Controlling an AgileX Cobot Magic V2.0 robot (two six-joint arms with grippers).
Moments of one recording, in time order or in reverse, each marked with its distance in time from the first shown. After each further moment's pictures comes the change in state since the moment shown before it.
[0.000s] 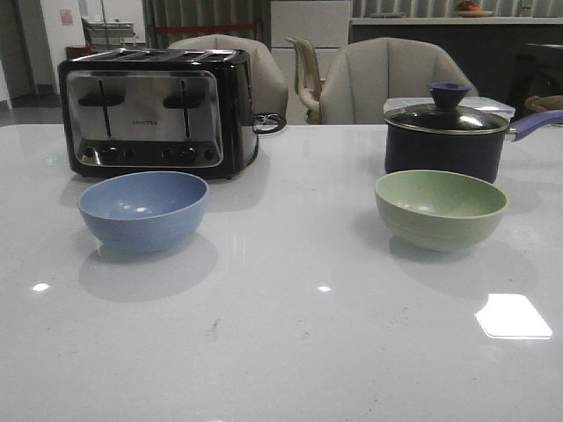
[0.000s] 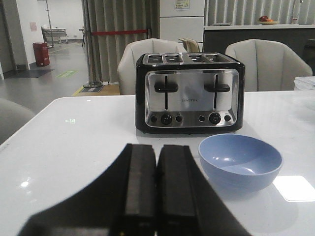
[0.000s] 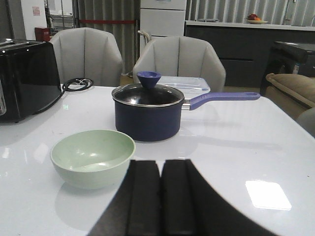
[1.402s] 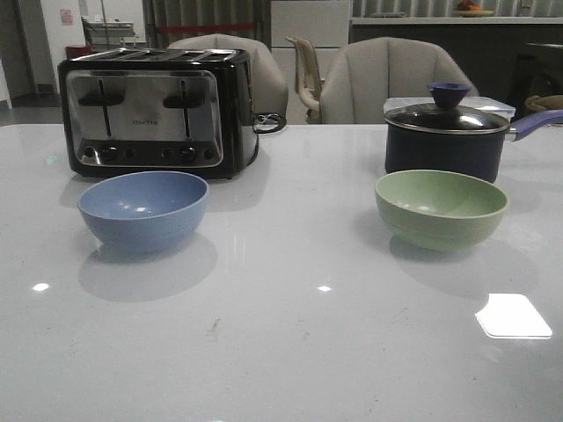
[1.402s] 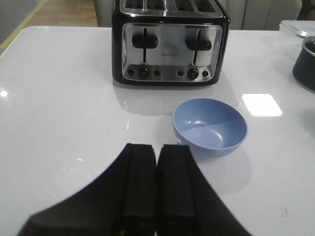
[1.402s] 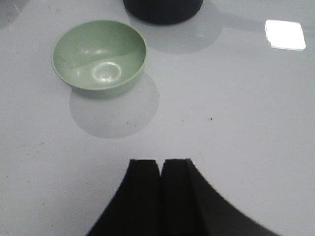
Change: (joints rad) left arm 0.000 0.424 -0.509 -0.074 0.463 0.000; right arm 0.000 0.731 -0.609 -0.002 0.579 0.000
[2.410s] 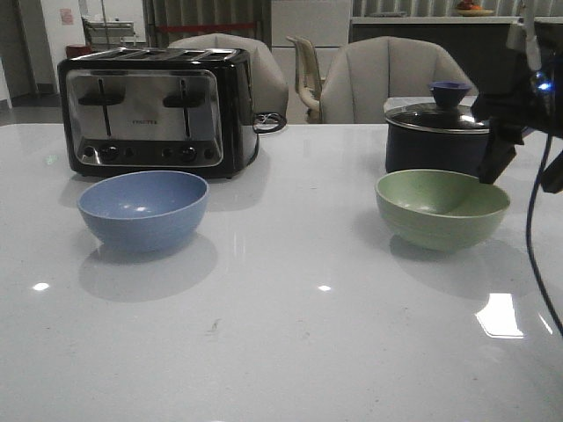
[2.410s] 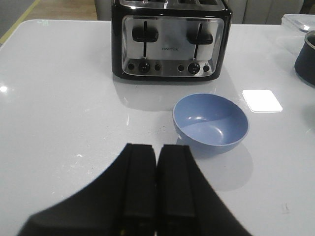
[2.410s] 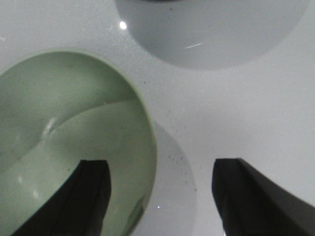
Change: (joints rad) left arm 0.000 0.004 0.002 -0.002 0.001 0.000; right arm 0.000 1.066 -0.590 0.189 -0.127 0.000
